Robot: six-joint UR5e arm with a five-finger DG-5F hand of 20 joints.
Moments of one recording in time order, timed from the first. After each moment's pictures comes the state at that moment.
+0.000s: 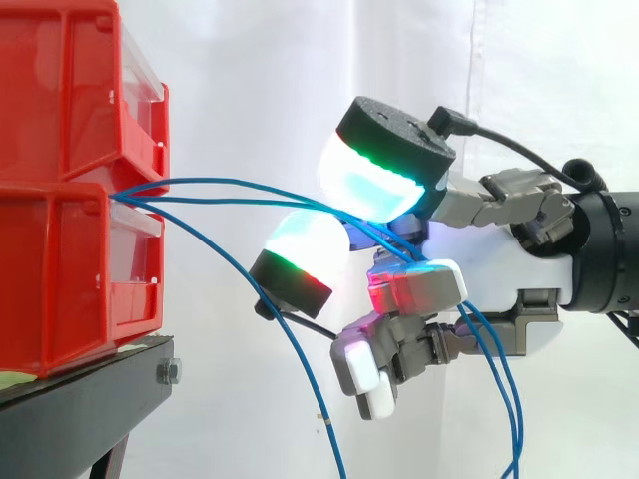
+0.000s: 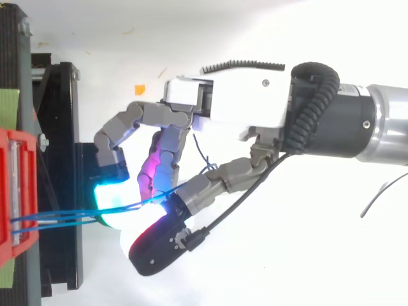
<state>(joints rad) 0.12 -2.30 -1.16 -2.82 -1.41 -0.17</state>
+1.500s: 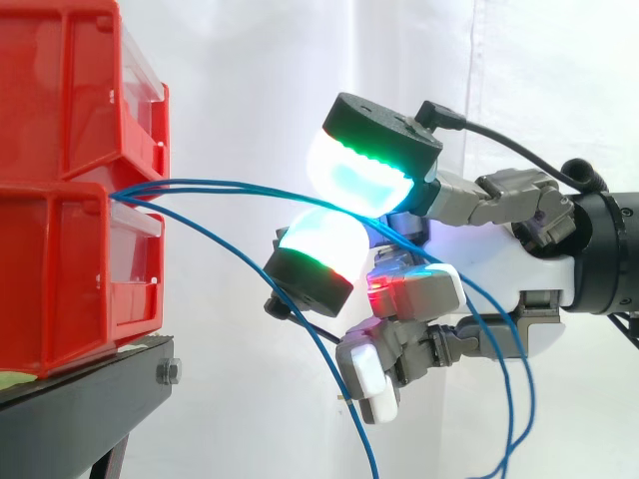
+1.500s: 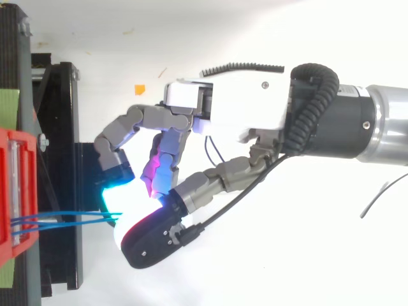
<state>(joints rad) 0.11 -2.30 -1.16 -2.83 -1.42 -0.17</state>
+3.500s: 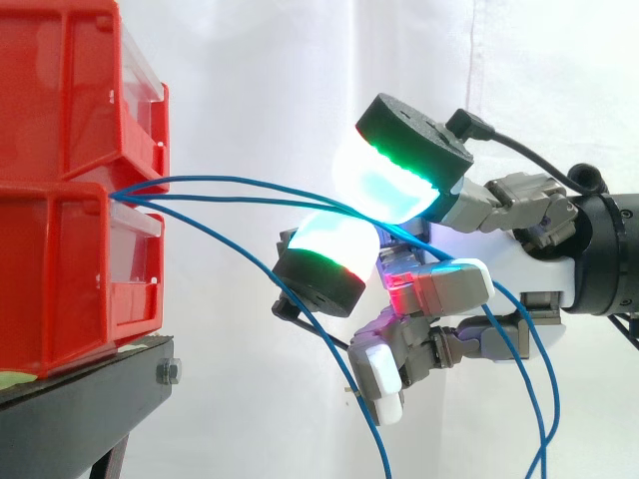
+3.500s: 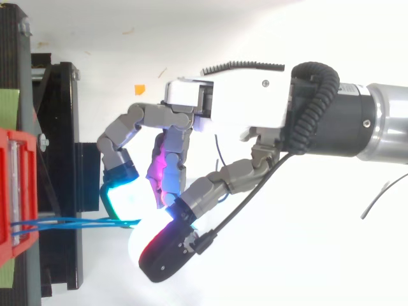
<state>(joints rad) 0.11 -2.30 -1.16 -2.83 -1.42 -0.17</state>
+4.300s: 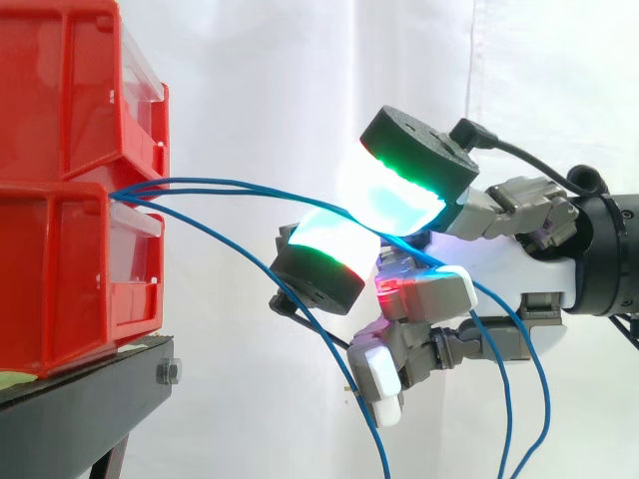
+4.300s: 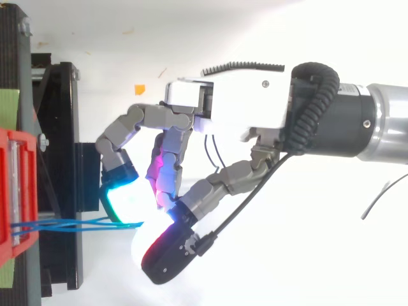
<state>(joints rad) 0.11 -2.30 -1.16 -2.83 -1.42 -0.17</state>
